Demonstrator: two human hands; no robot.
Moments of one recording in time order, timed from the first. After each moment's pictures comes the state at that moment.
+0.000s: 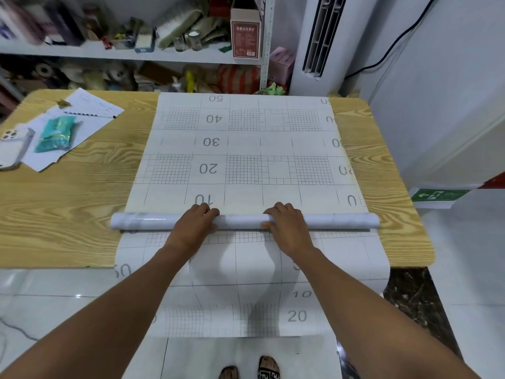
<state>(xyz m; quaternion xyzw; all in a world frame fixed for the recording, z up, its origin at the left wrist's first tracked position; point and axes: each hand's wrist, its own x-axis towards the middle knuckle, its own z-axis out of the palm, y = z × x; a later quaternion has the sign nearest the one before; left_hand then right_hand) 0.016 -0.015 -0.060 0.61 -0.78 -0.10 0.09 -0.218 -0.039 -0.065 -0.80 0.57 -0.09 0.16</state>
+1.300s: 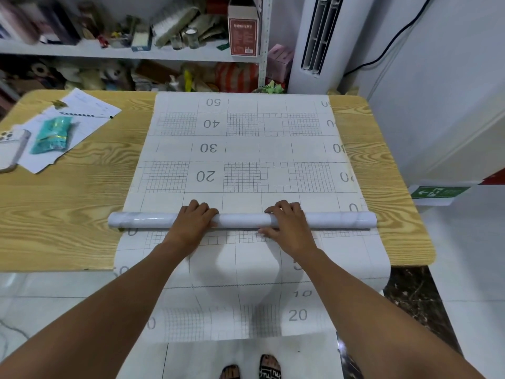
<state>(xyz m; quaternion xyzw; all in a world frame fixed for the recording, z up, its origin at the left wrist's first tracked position) 0.026 -0.026 -0.070 0.56 -0.83 -0.01 0.05 -0.225 -0.038 -0.071 -0.78 0.58 -0.12 0.18</state>
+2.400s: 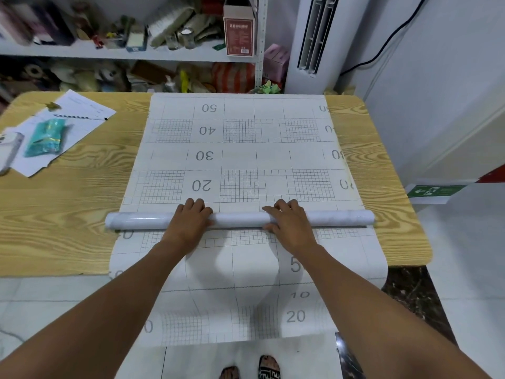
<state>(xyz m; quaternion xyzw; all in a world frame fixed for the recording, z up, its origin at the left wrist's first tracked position) 0.020 -0.032 -0.064 0.59 -0.81 -0.02 0.03 -0.232 -0.049 -0.067 -0.81 0.56 -0.06 0.14</state>
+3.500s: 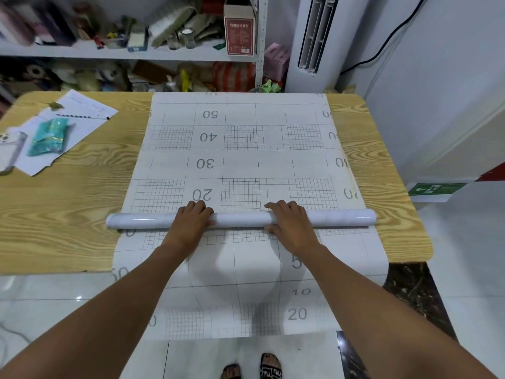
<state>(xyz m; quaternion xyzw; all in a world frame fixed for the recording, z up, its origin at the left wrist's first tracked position) 0.021 -0.022 -0.066 0.60 -0.79 -0.06 0.06 -0.234 -0.041 -0.071 -0.82 0.55 -0.08 0.14</state>
